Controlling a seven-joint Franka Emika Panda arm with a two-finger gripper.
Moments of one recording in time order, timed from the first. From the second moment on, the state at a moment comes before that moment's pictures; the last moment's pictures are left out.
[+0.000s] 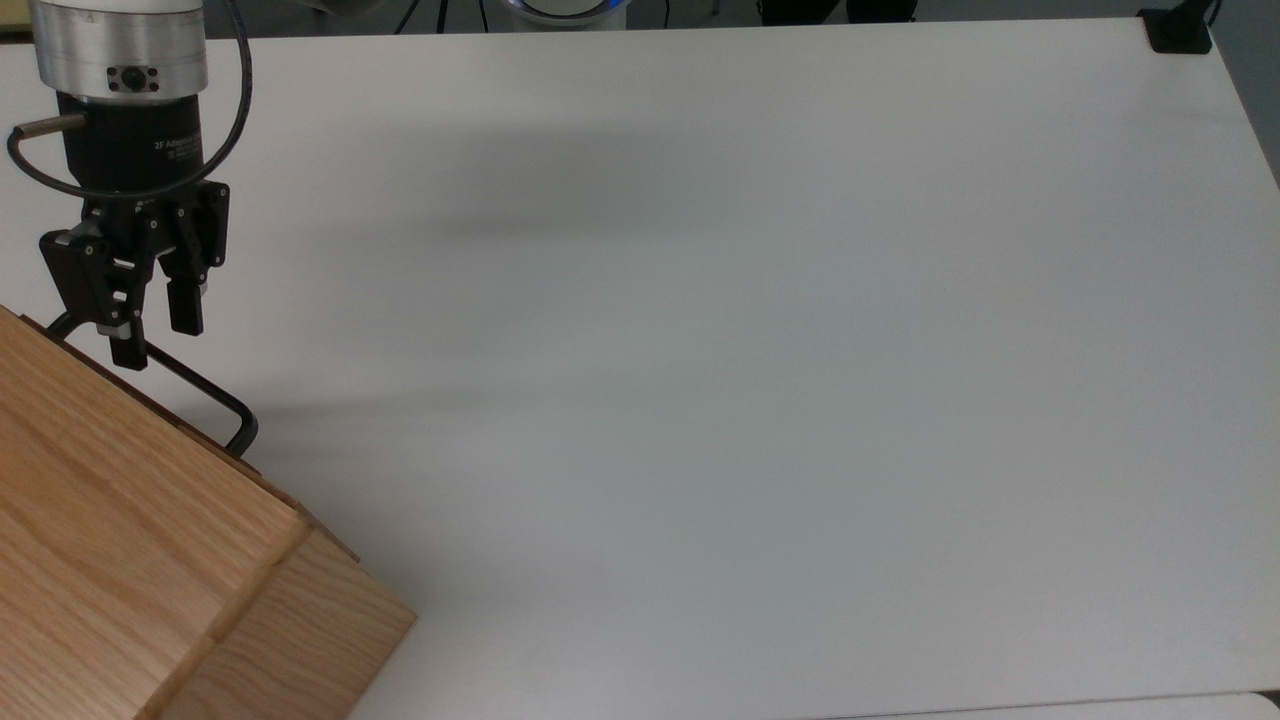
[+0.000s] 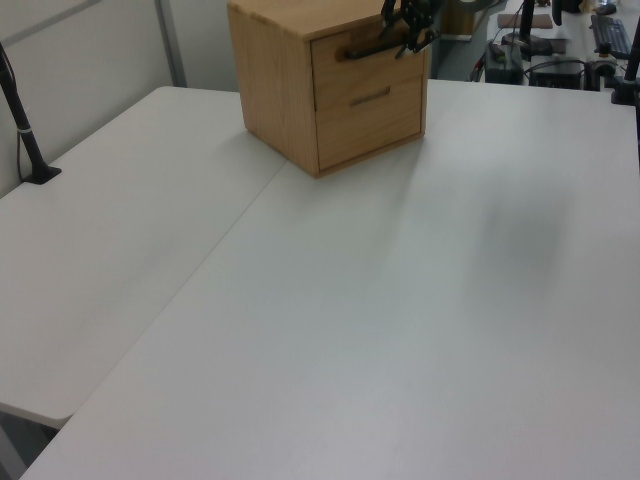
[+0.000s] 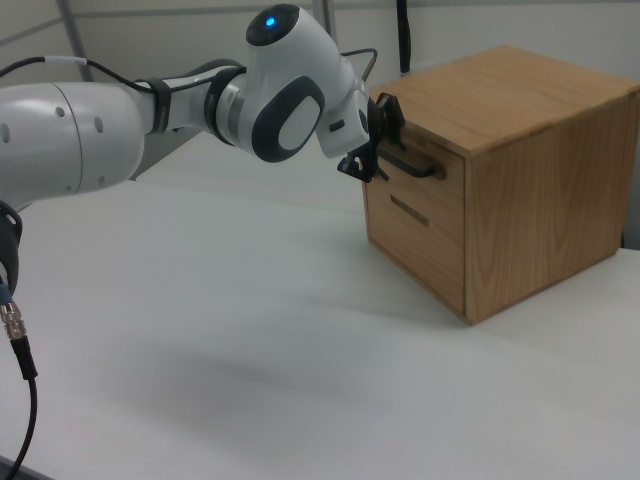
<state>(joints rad) -0.23 0.37 -0.04 -1.47 0.09 2.50 1.52</state>
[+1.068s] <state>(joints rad) -0.23 0.37 -0.03 -1.46 -0.01 2.49 1.55</state>
